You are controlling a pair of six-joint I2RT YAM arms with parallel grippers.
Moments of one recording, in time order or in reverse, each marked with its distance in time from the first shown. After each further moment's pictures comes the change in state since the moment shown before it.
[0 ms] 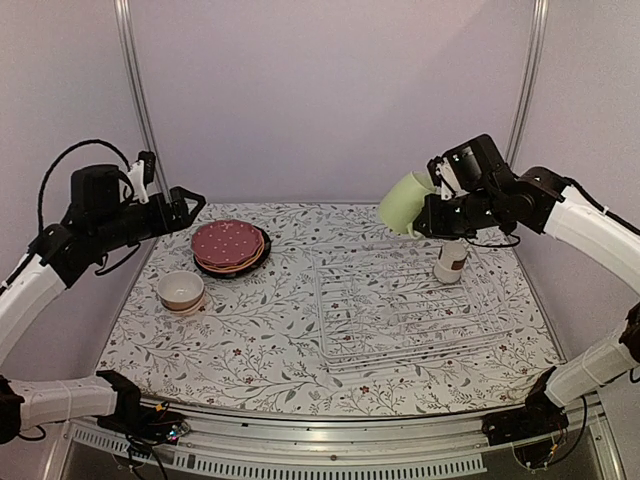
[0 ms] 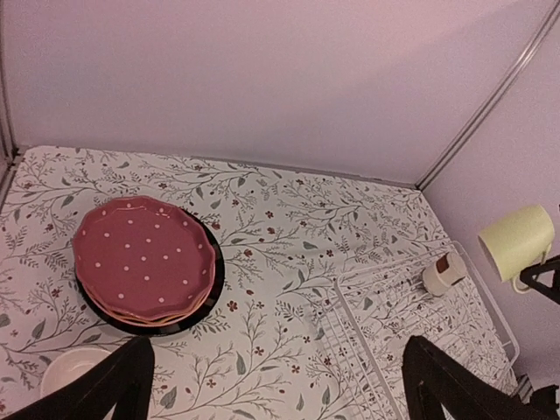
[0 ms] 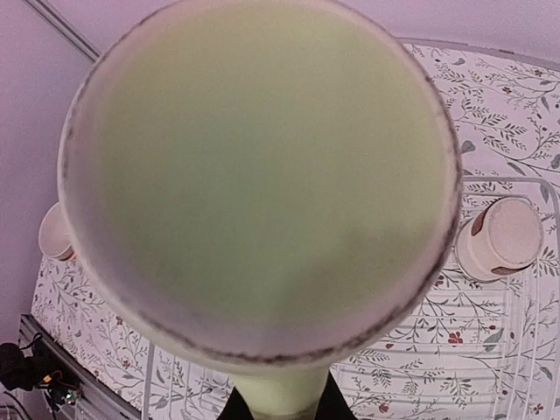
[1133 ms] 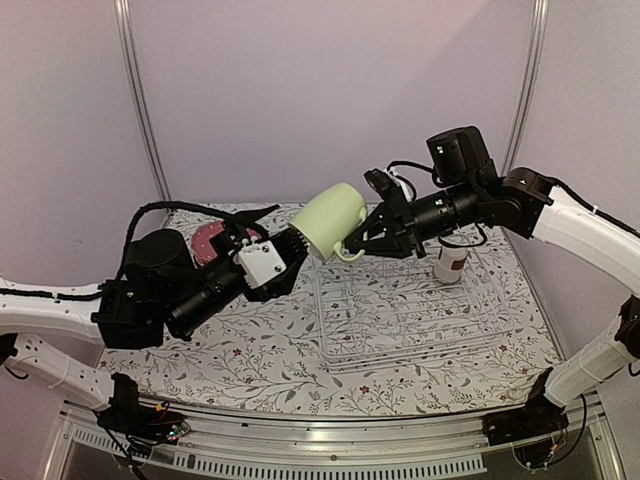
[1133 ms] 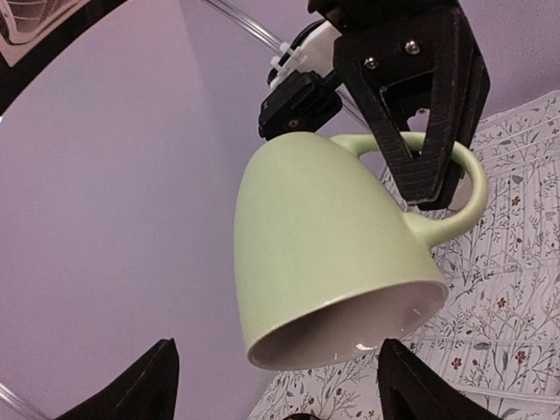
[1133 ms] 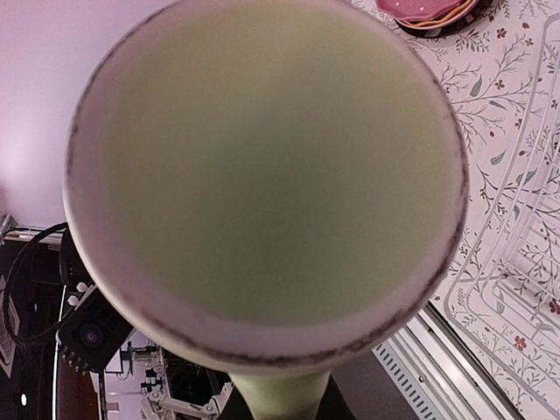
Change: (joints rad) left arm -0.957 0.183 -0.158 0.736 -0.681 1.315; right arm 0.122 0.039 0.060 0.202 -0.860 0.330
